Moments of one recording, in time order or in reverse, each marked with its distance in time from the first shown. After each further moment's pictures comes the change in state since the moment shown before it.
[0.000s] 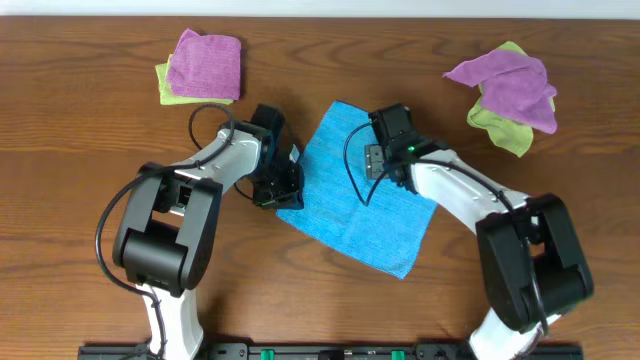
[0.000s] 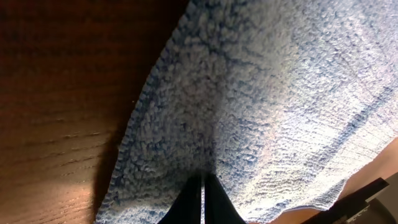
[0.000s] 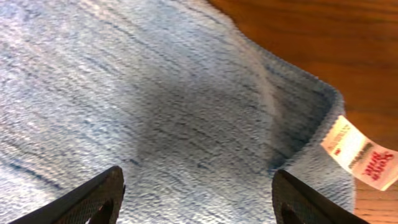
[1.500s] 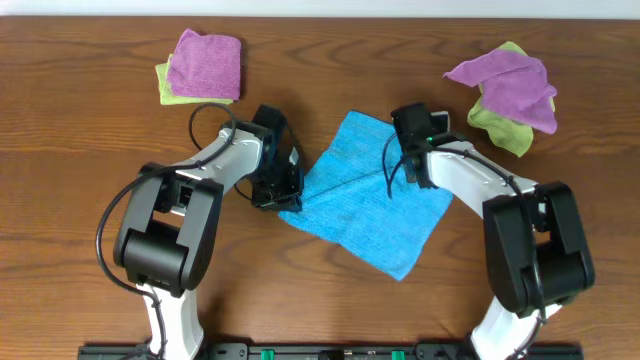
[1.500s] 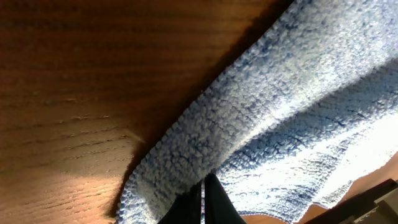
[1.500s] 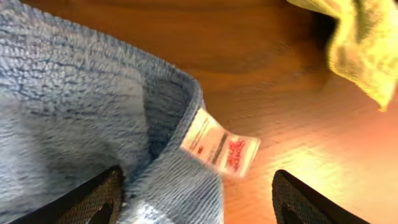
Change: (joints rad) left arm -0.004 0.001 0.009 -0.038 -0.028 0.000; right arm -0.107 0.052 0.014 -0.155 0.326 -0.026
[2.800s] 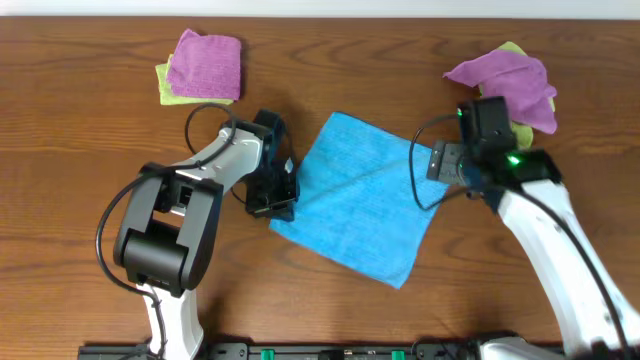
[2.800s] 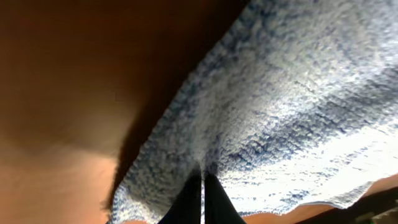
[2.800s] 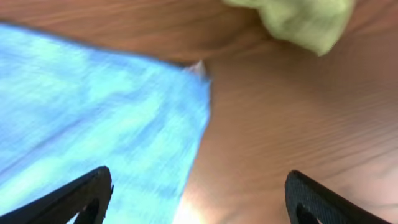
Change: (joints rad) left arm 0.004 0.000 0.004 -0.135 -0.067 0.001; right arm -0.117 -0.541 -0.010 -0.352 -0.435 0.098
